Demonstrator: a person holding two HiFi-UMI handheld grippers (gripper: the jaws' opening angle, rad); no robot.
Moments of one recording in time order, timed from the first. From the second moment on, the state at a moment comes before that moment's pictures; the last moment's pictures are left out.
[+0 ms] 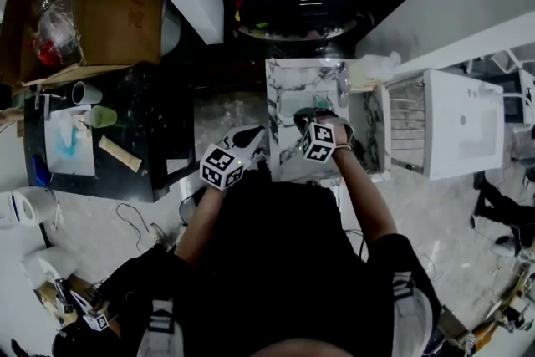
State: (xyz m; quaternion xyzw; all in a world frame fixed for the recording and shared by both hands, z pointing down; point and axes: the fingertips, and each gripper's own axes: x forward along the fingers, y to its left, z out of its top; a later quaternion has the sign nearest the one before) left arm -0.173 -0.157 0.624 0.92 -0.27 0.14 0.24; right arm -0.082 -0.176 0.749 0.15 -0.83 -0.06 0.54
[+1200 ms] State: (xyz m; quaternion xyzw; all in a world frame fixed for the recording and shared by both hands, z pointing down) left arm -0.180 -0.162 0.629 0.92 -0.27 0.15 0.25; right arm -0.077 -0.214 0.808 0.12 -0.78 -0.06 0.61
